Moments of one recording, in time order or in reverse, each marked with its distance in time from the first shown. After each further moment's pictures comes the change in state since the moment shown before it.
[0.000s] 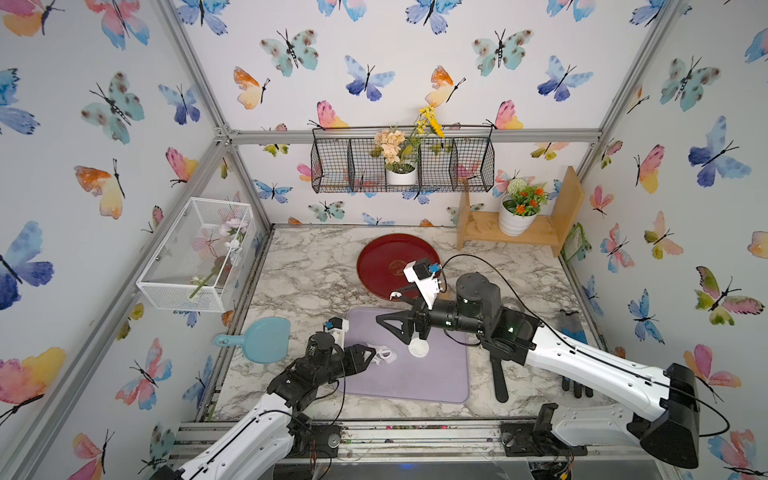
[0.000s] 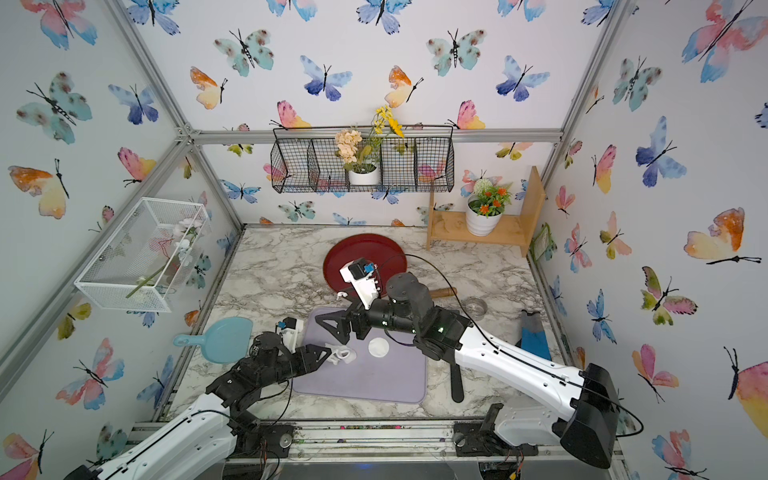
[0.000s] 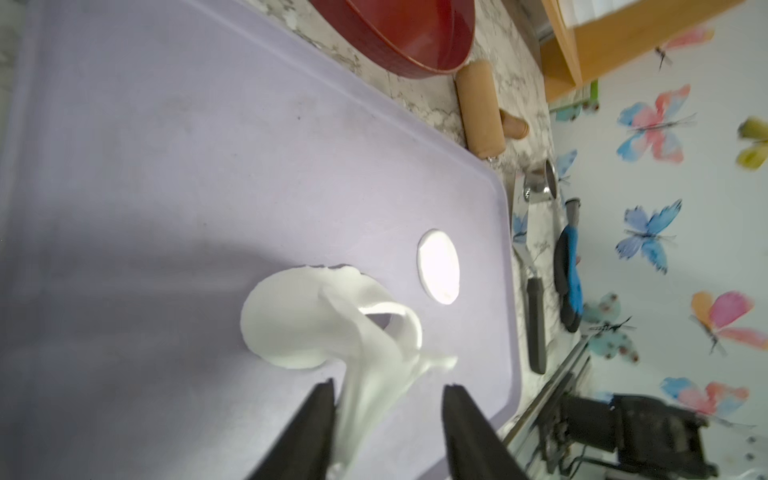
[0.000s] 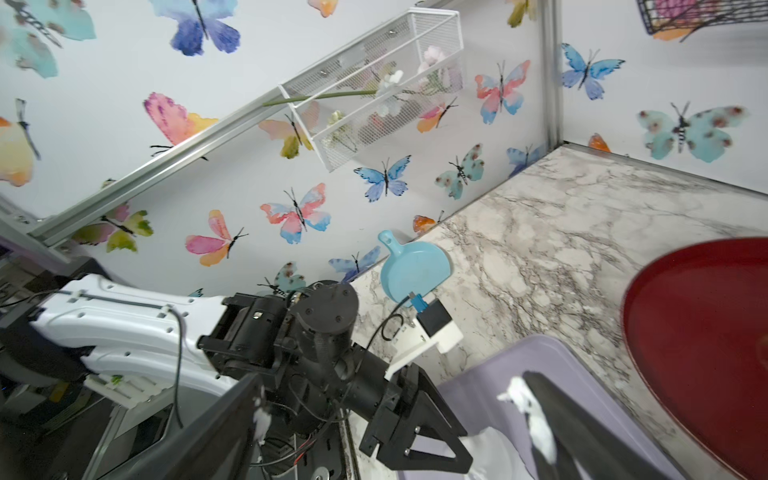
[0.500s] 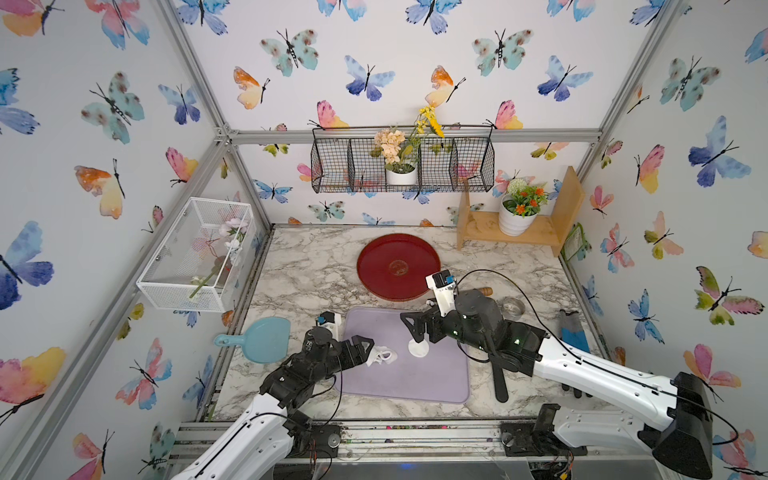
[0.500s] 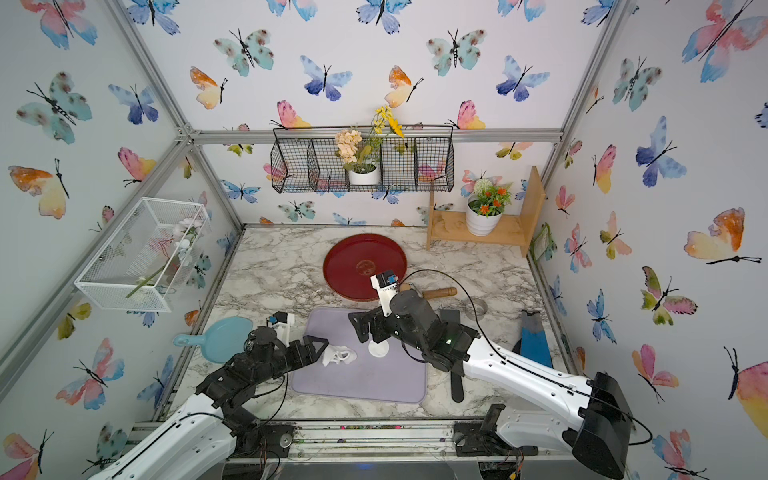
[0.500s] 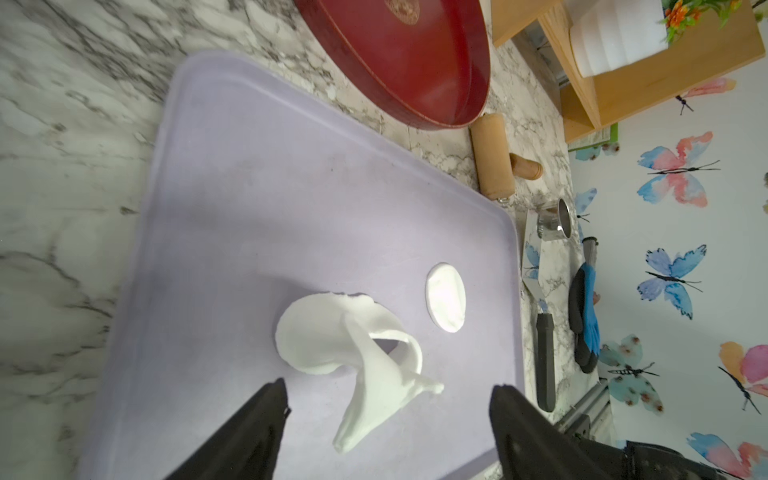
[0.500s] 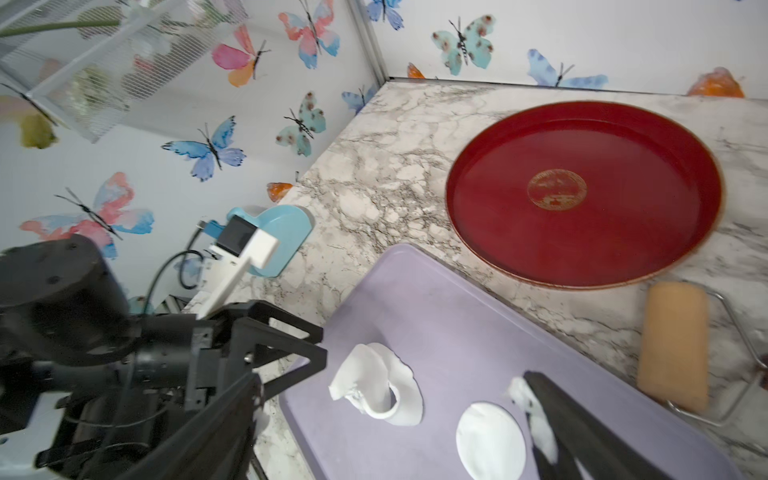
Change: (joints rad) left arm 0.001 -0.075 0.124 -0.203 -0.142 -0.007; right arm -0.001 -0.082 -0.149 -0.203 0.403 0.134
